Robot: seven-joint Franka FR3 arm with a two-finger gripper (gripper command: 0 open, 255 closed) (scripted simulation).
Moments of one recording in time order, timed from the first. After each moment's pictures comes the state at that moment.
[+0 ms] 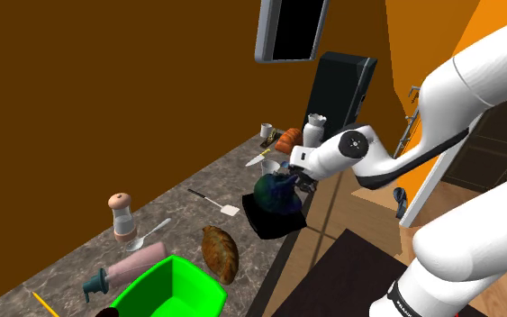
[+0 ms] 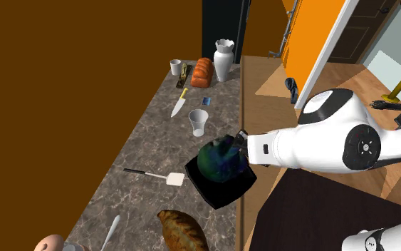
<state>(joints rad) -0.44 -0.30 0.18 -2.76 -1.69 2.97 -0.02</state>
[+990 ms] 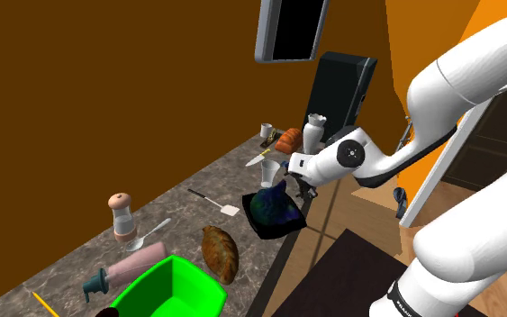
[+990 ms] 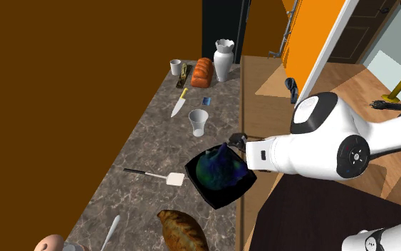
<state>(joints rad) -0.42 -0.22 0.18 -2.73 -1.89 2.94 0.19</state>
